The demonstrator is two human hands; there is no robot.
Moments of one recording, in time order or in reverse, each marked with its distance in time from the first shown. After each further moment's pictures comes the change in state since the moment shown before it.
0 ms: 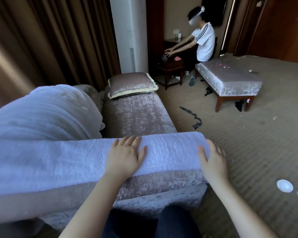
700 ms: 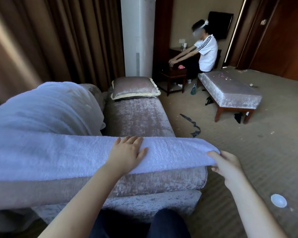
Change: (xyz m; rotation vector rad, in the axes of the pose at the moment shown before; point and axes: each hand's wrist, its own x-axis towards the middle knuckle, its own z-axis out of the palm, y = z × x) left_hand 0.005 0.000 -0.009 -0.052 -0.125 0.025; right_hand 0.021 0.003 -0.046 0.648 -0.141 0.467
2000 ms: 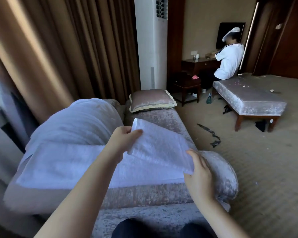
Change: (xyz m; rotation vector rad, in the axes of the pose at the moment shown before) left_hand -0.012 -0.061 -0.111 -1.136 0.068 -0.543; right_hand -0.091 0.010 0.132 -0.486 0.049 -0.902
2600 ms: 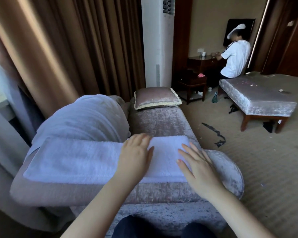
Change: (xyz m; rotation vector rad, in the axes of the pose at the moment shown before) left_hand -0.023 -0.058 0.030 0.905 0.334 0.788; right_hand 0.023 -0.011 -0.021 -0.236 -0.526 -0.156
